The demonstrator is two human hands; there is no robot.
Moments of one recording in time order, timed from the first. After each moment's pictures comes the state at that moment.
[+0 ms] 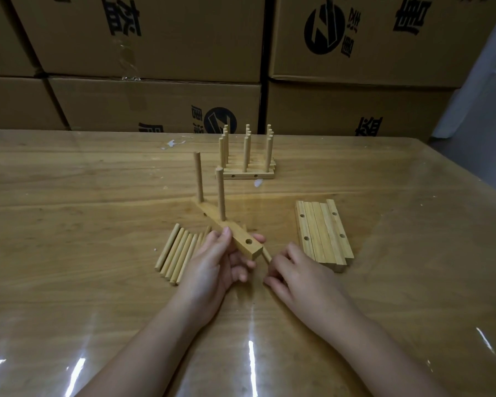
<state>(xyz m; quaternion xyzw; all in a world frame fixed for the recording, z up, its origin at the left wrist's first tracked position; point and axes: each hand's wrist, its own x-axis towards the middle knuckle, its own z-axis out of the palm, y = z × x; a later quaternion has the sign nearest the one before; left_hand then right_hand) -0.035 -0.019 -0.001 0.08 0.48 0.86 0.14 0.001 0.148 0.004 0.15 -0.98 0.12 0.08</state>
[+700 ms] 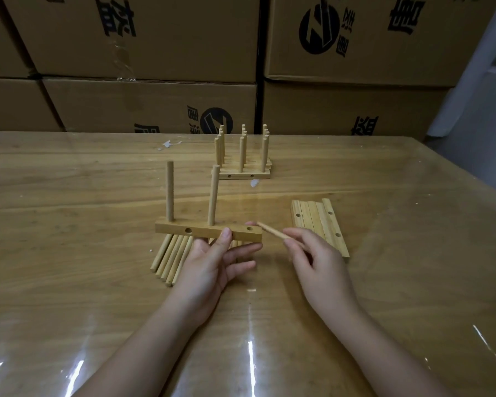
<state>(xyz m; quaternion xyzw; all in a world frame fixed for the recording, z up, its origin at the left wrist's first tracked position) -0.036 -0.017 0.001 0.08 0.46 0.88 0.12 -0.004 0.156 0.008 0.03 -0.87 0.44 0.20</state>
